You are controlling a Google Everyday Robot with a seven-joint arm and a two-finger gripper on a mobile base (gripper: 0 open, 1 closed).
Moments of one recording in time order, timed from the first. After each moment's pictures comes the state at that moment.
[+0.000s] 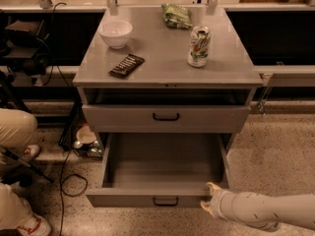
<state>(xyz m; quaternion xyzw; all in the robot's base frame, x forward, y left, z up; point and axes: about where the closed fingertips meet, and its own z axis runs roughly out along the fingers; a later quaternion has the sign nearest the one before) 0.451 -0.190 0.403 -0.55 0.79 0.01 0.29</state>
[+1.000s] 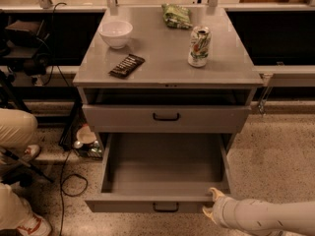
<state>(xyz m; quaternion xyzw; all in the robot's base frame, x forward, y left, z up) 0.426 -0.193 0.402 -0.52 0.81 0.01 0.28</state>
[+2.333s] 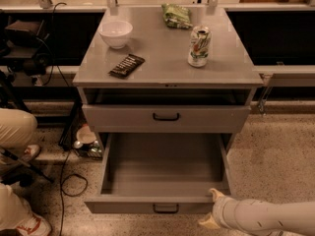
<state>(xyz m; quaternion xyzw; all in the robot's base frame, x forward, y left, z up) 0.426 -0.193 0.404 -0.52 0.81 0.01 0.28</state>
